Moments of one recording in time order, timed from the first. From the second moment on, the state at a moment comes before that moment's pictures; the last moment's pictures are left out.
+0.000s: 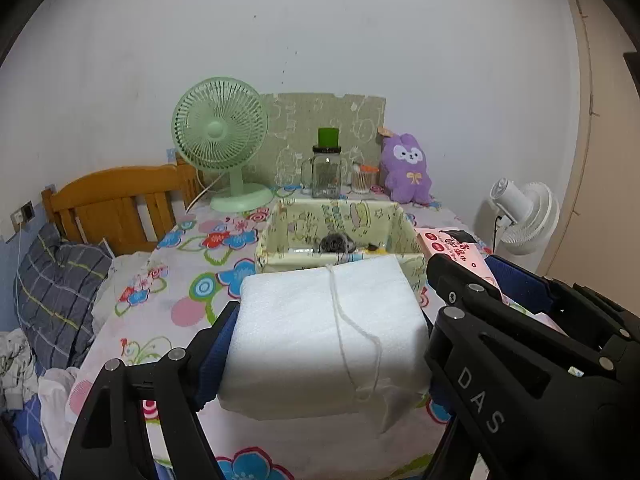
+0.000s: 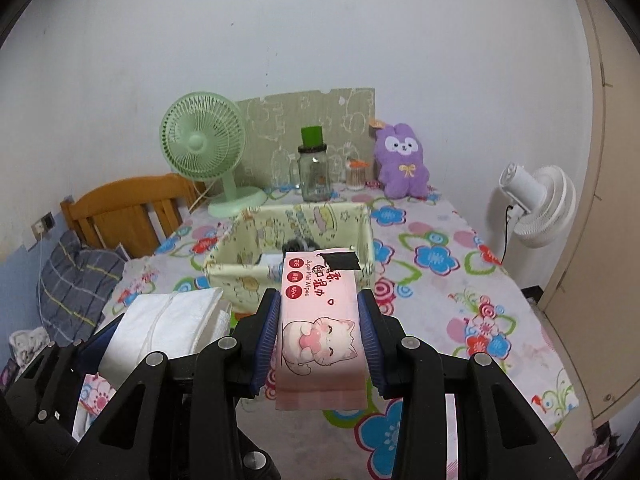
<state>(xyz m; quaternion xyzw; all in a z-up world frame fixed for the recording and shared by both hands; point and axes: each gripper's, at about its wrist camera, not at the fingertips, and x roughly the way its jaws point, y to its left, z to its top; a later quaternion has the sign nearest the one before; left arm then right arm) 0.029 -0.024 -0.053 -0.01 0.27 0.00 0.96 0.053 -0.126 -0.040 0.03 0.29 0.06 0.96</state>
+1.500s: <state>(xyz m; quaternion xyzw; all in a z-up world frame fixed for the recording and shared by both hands) 0.115 -0.026 -0.016 0.00 0.25 -0.02 0.97 0.142 -0.127 -0.005 0.04 0.26 0.06 0.96</state>
